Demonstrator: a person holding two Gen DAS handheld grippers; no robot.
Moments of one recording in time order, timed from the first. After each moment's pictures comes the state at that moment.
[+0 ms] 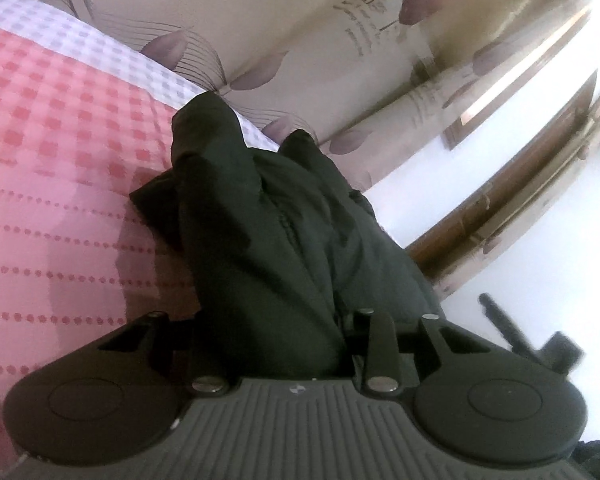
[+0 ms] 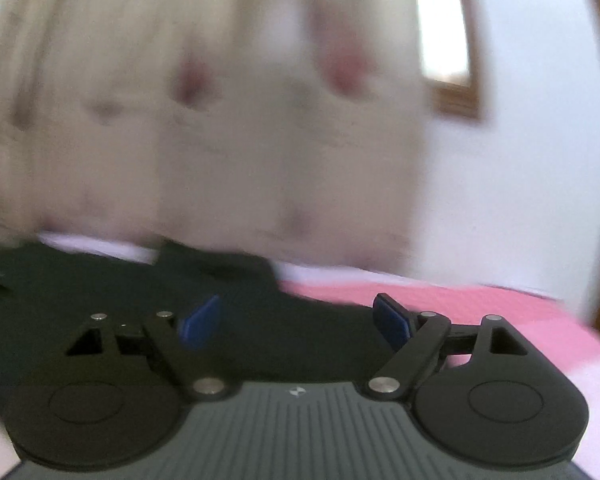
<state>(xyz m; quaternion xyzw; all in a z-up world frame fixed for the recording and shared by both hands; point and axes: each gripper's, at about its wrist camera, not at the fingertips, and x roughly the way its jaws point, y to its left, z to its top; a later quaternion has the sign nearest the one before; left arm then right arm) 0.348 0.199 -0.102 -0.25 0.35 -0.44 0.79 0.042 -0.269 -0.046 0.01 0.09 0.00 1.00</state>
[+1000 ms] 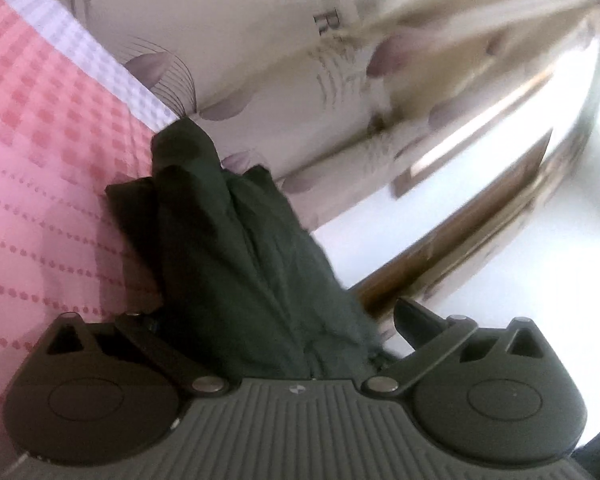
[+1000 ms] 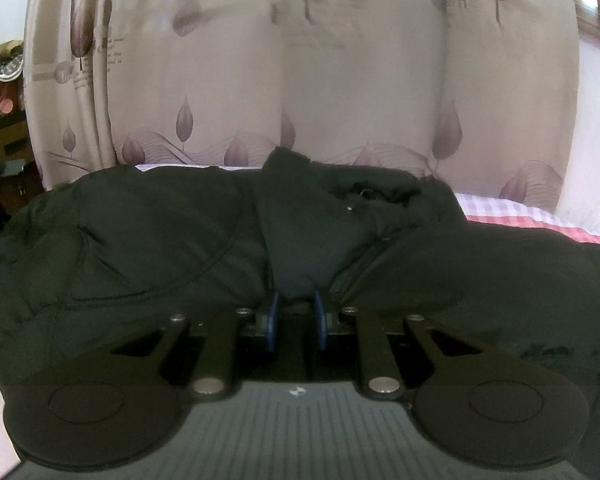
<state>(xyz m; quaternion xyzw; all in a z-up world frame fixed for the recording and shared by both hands) 0.338 0.223 -0.115 -0.33 0.29 -0.49 0.75 0.133 -0.205 -0.095 0.01 0.22 0.09 0.97</state>
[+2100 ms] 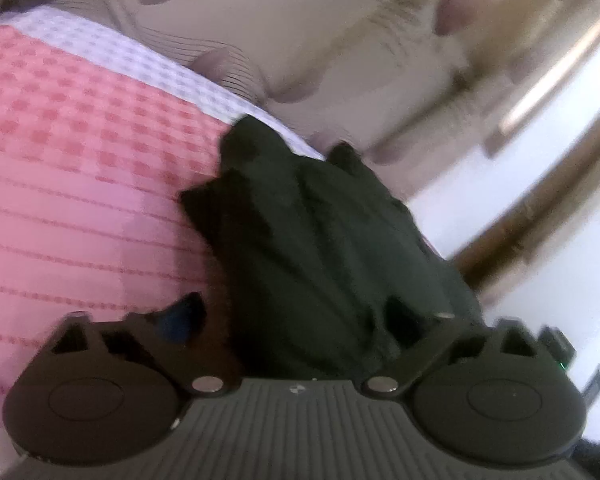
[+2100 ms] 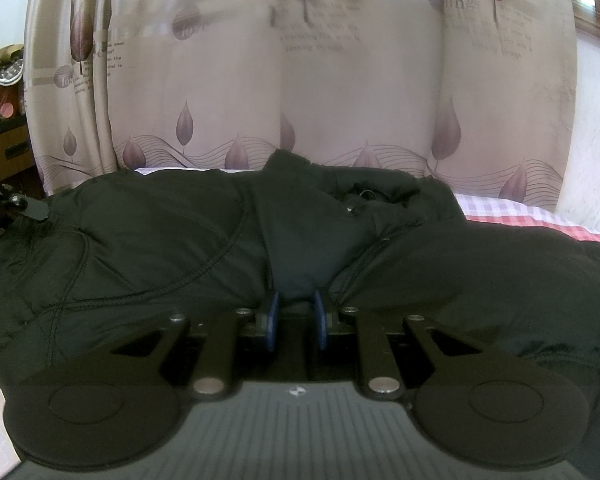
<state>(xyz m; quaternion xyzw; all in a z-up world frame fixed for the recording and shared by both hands) 0.342 0.220 -0.097 -0.23 0.36 -0.37 0.82 0.131 -0.205 -0.096 0.01 0.21 0.09 0.97</state>
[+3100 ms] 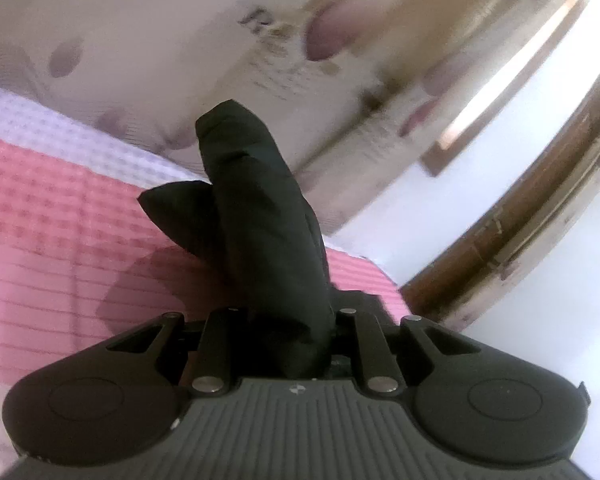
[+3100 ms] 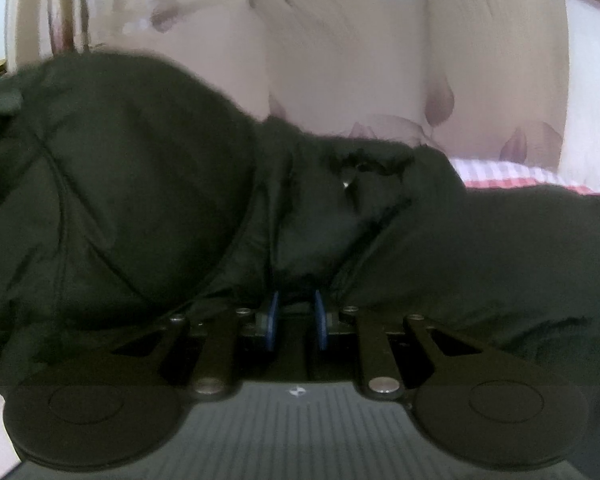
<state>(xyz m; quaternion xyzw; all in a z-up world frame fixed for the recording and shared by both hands) 0.256 0.126 0.049 -0.24 0.32 -0.39 0.83 0.142 -0.214 -0.098 0.06 0.25 0.08 0.96</state>
